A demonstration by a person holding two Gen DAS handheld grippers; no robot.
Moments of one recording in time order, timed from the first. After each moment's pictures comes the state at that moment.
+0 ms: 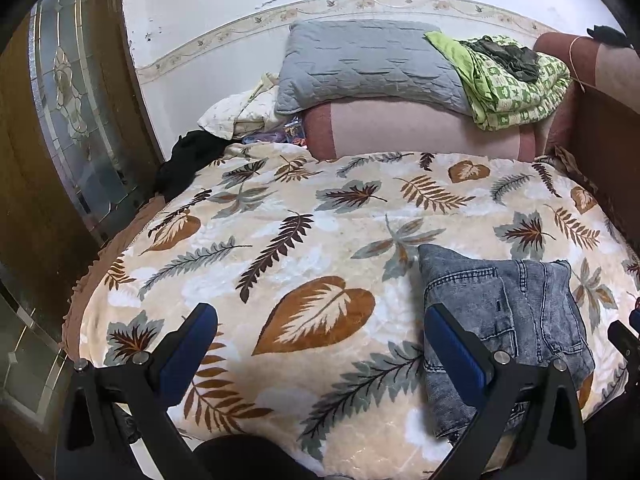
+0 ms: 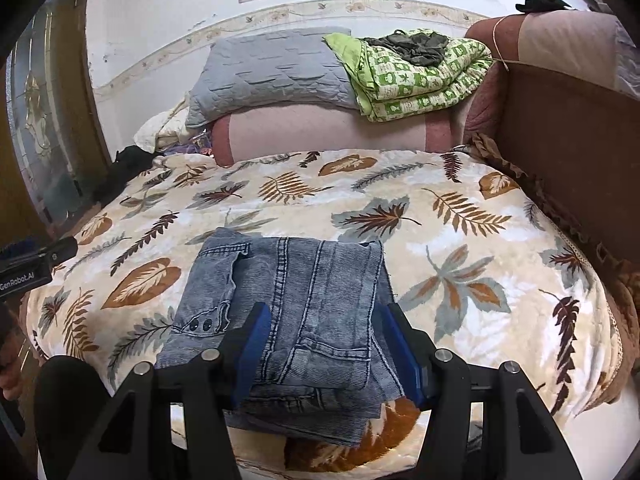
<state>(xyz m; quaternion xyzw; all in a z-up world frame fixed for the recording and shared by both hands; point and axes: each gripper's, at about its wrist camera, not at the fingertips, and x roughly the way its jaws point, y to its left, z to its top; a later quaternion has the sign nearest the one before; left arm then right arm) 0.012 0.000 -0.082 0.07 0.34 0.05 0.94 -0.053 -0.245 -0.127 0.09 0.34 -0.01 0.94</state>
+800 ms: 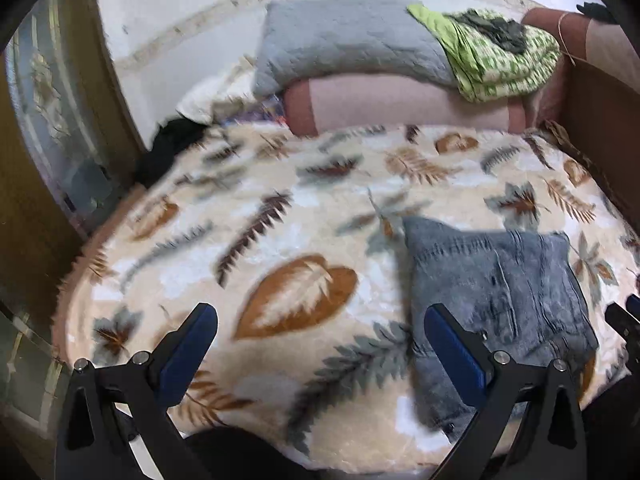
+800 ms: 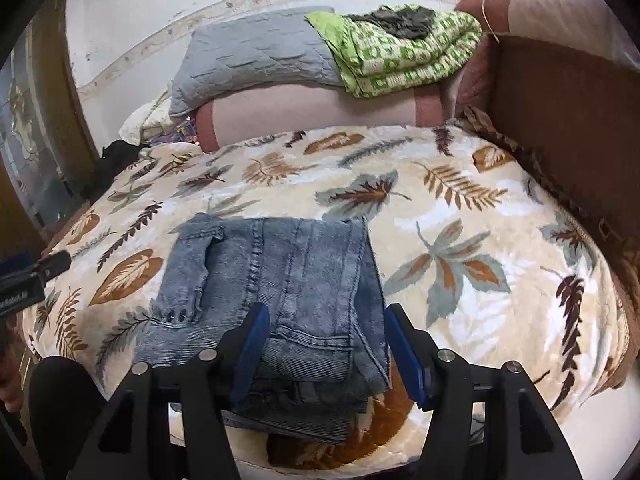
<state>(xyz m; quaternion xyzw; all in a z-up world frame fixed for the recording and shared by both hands) 0.028 -0.013 -0.111 0.08 0.39 0.01 0.92 -0.038 -0.269 -0.155 0.11 0.38 -0.02 0.92</state>
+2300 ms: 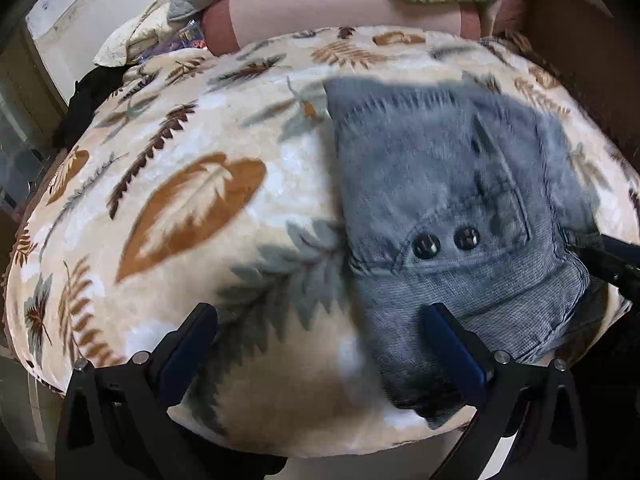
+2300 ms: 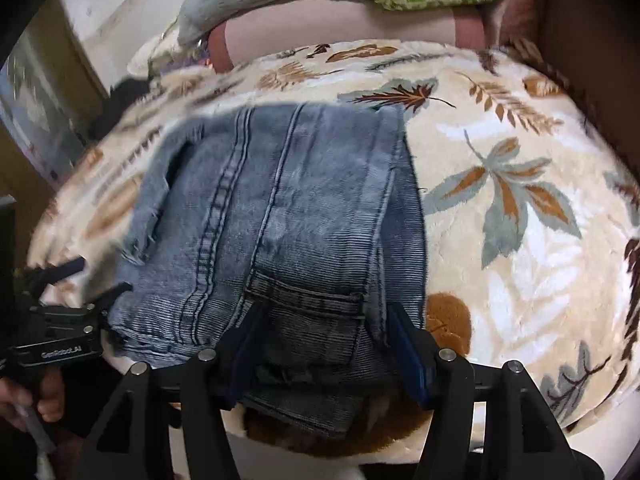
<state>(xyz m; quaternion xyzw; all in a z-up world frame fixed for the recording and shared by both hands) 0.043 -0.044 -0.202 0.10 0.49 -0.07 0.86 -0.009 -0.281 -0.209 0.15 0.48 0.07 0.86</state>
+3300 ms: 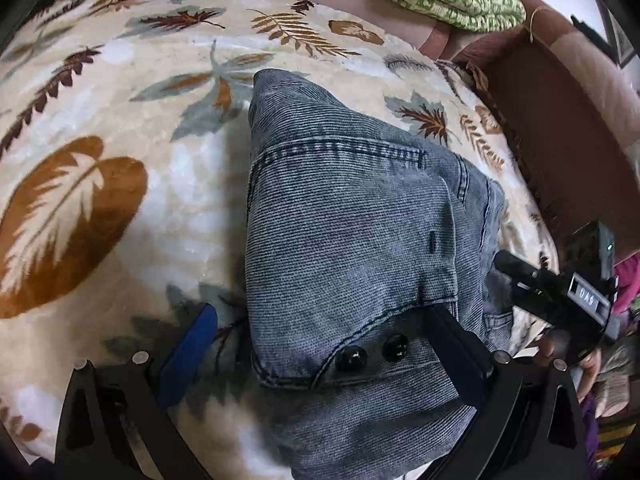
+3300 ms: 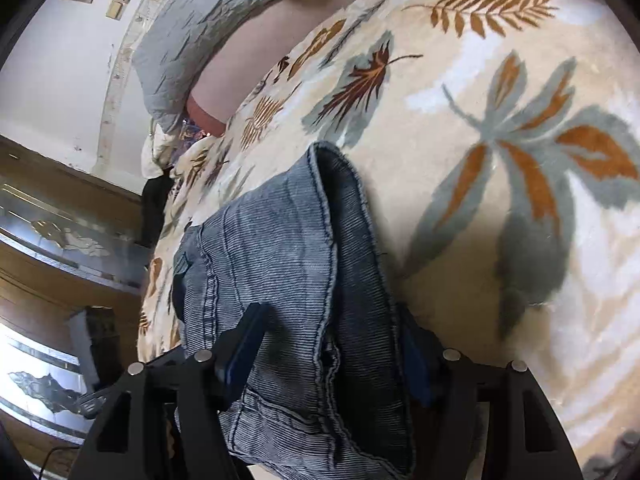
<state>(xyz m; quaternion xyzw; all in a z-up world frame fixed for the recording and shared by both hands) 0.112 -0.053 -0.223 -0.09 0.57 -0.23 0.79 0.054 -0.342 -0.257 0.39 0.47 0.14 0.78</state>
